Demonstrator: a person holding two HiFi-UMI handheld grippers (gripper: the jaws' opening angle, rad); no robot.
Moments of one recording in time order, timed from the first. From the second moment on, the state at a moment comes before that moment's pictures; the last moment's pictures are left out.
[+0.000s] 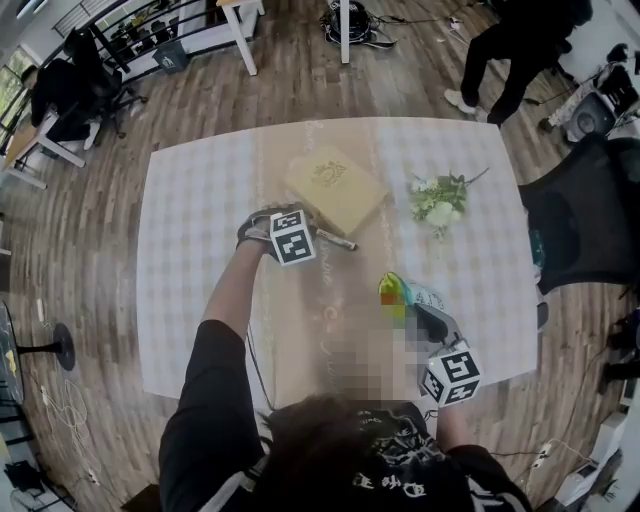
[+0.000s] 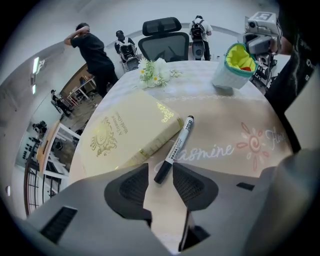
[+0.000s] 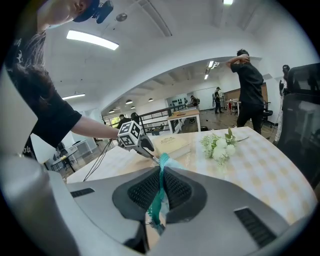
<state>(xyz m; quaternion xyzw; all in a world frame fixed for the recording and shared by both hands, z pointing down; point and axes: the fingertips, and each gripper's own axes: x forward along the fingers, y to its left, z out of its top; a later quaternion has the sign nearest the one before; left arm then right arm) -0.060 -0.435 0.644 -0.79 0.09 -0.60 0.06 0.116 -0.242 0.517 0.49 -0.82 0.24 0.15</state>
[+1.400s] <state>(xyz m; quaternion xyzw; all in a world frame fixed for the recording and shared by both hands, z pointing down) -0.068 -0.407 0.657 -0.77 0.00 -0.64 0.05 0.119 -0.245 0.527 0.49 -0.83 0.22 0.15</state>
